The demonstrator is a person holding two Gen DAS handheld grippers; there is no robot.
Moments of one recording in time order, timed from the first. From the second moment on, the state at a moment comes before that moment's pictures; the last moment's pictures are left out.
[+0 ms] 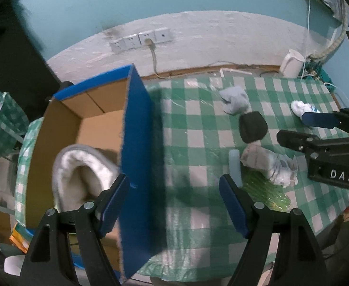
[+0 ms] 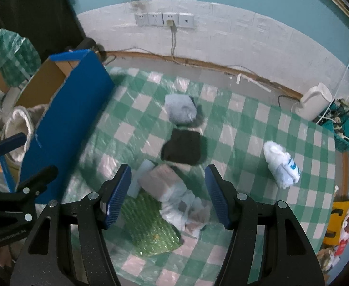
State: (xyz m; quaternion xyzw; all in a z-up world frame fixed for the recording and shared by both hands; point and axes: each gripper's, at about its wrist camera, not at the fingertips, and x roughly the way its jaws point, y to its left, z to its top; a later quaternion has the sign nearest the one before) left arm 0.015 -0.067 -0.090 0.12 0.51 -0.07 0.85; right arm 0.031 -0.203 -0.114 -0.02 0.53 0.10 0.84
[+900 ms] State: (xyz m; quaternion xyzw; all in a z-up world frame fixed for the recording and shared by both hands) left arm 0.036 -0.099 -0.168 0.12 0.60 -0.09 0.79; right arm 0.033 -0.217 -0.212 -0.04 0.62 0.12 0.78
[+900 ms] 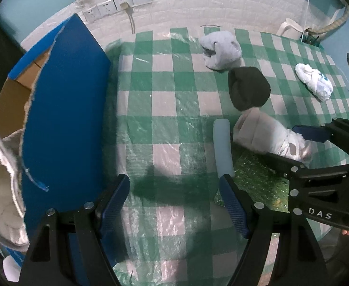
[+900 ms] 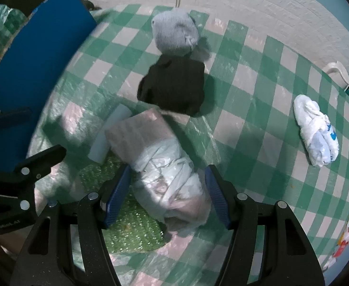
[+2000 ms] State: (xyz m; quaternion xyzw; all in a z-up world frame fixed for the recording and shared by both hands) left arm 0.087 -0.147 -0.200 0.07 0.64 -0.12 0.76; right arm 0.041 -0.297 -0.222 0.03 0.61 0.06 0.79
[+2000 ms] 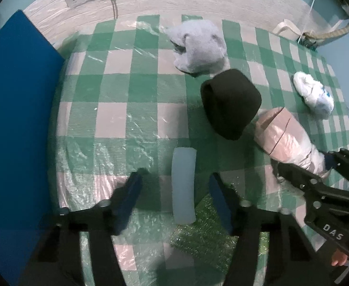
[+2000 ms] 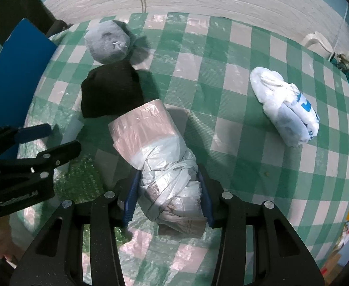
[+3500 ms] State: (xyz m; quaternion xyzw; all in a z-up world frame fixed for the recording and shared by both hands) left arm 0.029 -0.137 -0.128 0.14 0.55 -0.10 0.82; right arm 0.026 -0.265 -0.141 0.03 0.56 0.07 0.83
